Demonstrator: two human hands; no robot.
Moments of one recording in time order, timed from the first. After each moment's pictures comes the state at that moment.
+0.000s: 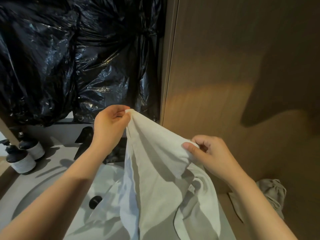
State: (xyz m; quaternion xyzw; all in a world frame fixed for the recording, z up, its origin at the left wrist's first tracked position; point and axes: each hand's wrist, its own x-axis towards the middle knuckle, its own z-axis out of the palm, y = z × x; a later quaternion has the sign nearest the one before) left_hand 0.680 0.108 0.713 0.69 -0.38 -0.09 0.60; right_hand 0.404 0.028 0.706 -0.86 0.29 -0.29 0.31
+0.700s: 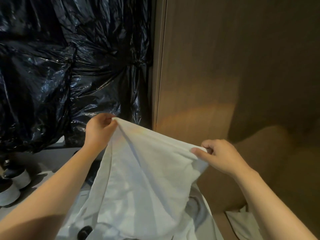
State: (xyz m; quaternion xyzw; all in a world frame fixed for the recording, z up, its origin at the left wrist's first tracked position) left_hand 0.726 0.068 0.732 0.72 -0.42 -0.01 0.55; right_hand 0.372 -0.038 0.724 -0.88 0.39 -0.24 0.11
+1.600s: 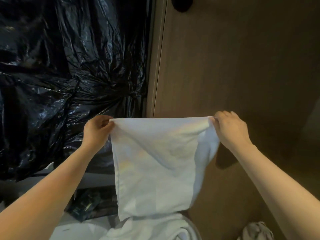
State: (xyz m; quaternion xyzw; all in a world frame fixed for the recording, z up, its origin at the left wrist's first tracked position) left_hand 0.741 0.039 0.794 0.66 -0.44 0.02 0.61; right_hand 0.368 -0.098 0.855 -0.77 0.48 -0.33 -0.26
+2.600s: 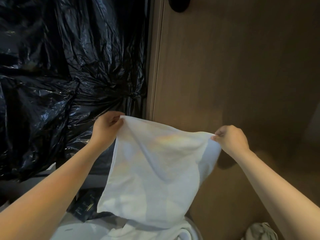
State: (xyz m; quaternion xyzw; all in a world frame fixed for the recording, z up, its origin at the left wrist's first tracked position) left_hand 0.709 0.043 0.815 0.63 -0.50 0.02 0.59; right_hand 0.363 -0.088 0.838 -0.73 0.61 -0.31 0.04
